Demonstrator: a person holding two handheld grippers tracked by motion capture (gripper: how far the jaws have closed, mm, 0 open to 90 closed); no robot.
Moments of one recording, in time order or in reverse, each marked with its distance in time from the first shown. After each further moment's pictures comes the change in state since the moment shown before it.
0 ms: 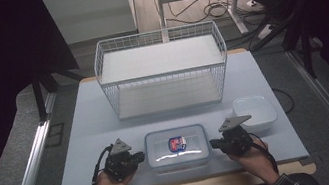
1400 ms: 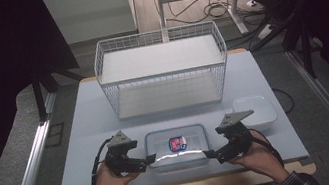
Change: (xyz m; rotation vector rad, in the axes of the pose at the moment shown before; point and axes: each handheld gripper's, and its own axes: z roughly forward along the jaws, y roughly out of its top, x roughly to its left) left arm -0.001 0.025 -0.008 -0.066 -0.163 -0.021; right arm 0.007 0.020 -0.017 -0.049 0.107 -0.007
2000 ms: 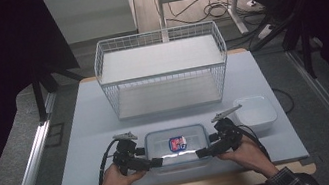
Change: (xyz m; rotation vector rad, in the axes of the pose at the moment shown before) left arm 0.016 -0.007 0.021 0.117 -0.221 -0.126; right arm -0.022 -0.001 0.033 0.078 0.224 0.242
